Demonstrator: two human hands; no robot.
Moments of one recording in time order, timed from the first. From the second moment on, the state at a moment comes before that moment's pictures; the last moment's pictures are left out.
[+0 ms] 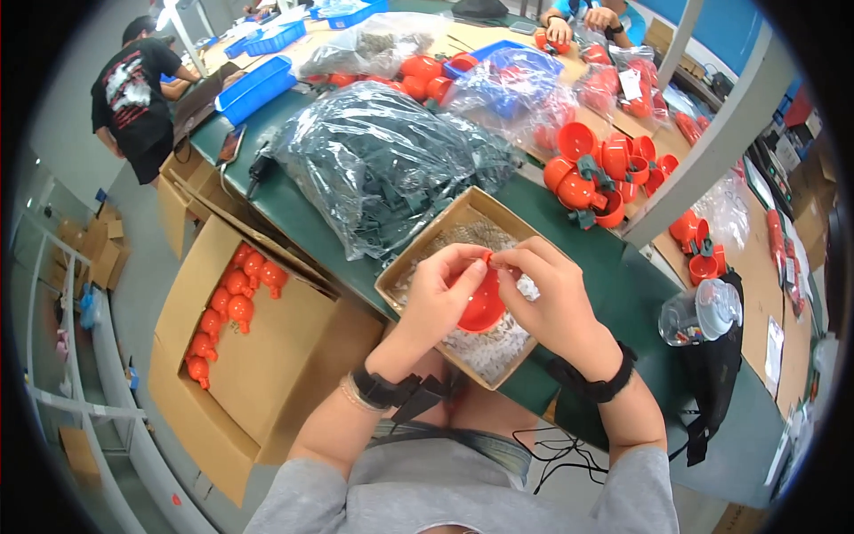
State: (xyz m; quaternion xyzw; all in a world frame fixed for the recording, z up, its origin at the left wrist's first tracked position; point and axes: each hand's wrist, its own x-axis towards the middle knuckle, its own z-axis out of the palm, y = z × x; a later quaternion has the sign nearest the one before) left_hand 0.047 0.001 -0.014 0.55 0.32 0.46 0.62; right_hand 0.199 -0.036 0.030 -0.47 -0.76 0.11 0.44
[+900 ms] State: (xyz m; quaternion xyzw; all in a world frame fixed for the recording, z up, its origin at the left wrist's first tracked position) left_hand 0.045 -0.005 -0.020 0.55 0.27 0.41 0.67; right_hand 0.203 -0.033 0.024 -0.52 -0.69 0.29 0.42
